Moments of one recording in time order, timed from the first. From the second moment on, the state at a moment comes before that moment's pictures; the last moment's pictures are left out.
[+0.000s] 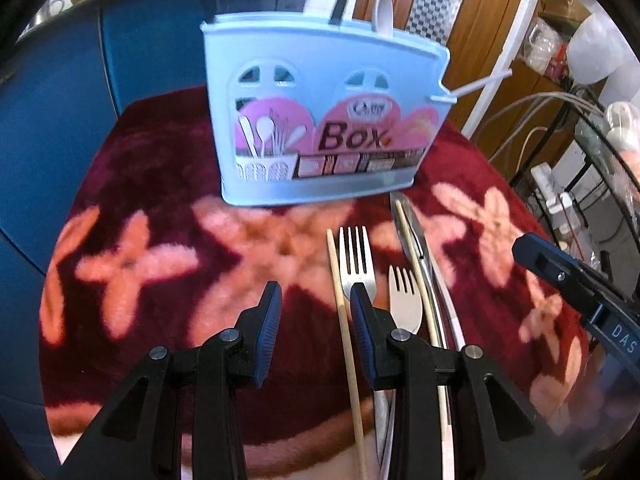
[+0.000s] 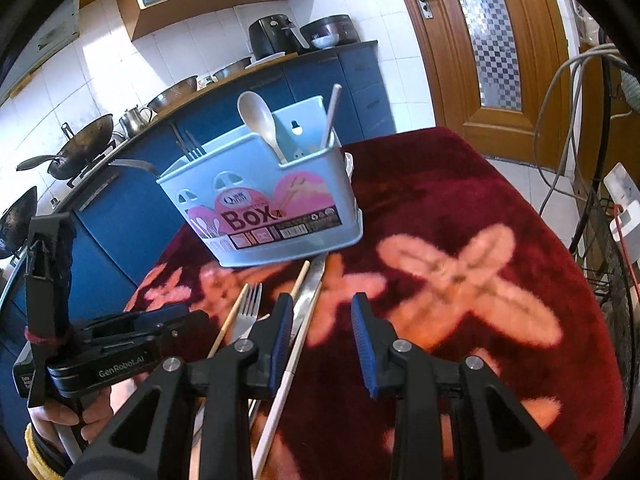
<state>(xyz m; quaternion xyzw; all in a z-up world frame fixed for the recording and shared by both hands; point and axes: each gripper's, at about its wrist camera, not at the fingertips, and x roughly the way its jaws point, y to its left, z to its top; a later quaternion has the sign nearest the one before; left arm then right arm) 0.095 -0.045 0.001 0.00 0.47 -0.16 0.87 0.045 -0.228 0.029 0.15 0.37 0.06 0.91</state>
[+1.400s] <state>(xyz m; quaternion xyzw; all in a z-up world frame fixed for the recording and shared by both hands) 0.104 -0.010 -0.016 -0.05 0.47 -0.10 0.87 0.061 -0.194 -0.004 0.09 0.46 0.09 0.88</state>
